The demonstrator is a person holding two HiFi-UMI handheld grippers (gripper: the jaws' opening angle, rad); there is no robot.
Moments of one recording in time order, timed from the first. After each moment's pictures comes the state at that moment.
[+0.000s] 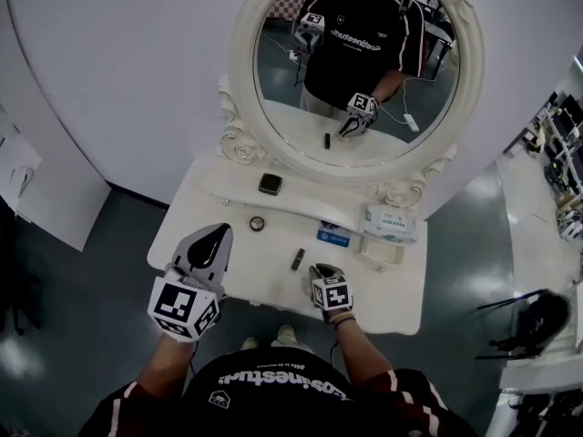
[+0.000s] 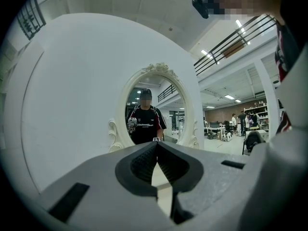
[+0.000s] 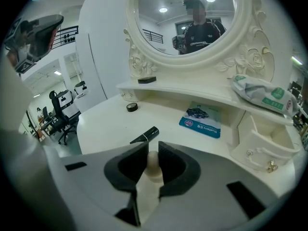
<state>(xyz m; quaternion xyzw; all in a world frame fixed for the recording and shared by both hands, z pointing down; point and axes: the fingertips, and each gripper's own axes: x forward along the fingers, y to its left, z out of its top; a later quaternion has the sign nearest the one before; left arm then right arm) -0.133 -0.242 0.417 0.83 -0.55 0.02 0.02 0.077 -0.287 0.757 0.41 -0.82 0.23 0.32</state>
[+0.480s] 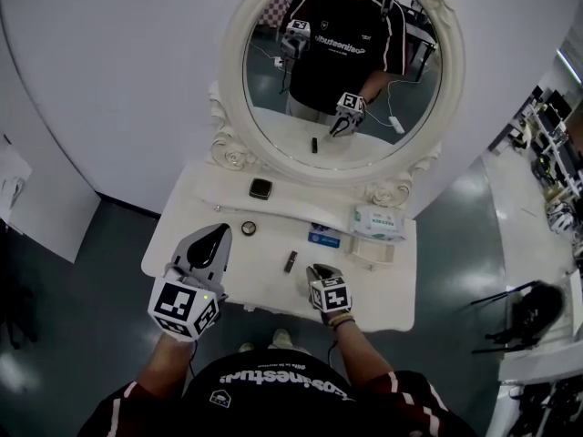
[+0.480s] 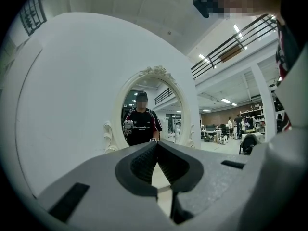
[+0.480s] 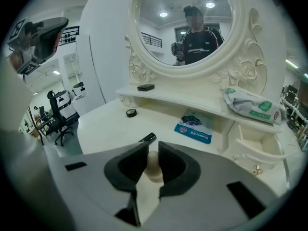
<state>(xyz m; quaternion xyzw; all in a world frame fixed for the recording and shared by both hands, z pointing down) -0.126 -0.245 0.408 0.85 -0.53 0.01 0.02 0.086 -0.285 0.729 0.43 -0.82 0.22 0.31</state>
